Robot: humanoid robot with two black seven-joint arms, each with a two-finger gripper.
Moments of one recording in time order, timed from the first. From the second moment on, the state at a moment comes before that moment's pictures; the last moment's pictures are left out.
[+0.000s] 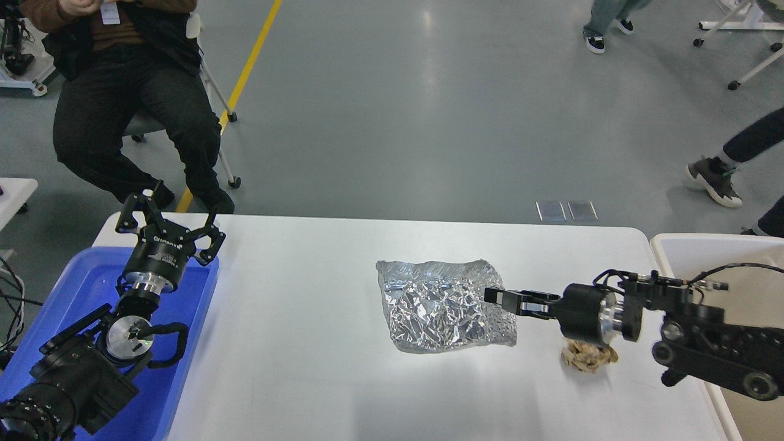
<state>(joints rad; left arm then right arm) -0.58 0.33 -0.77 -0.45 -0.15 -0.64 -0.52 0.95 -0.76 -0.01 1.35 -1.15 0.00 0.38</state>
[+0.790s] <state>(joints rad) -0.58 0.33 -0.77 -0.45 -0.16 -0.64 -0.52 1.08 -1.10 -0.02 1.25 -1.11 0.15 0.34</state>
